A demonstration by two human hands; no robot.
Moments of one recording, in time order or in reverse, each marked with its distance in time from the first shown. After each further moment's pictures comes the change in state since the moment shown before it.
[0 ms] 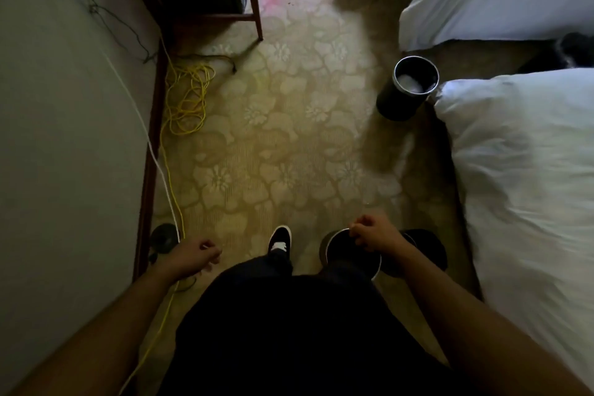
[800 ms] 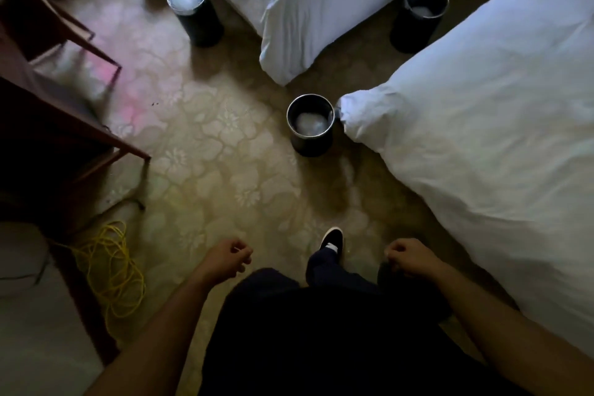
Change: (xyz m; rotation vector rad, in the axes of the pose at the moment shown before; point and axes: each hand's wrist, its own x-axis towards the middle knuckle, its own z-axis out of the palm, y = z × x) left_hand 0.241 0.493 -0.002 0.418 -0.190 0.218; right_hand 0.152 0.048 -0.264 0.391 0.182 0.332
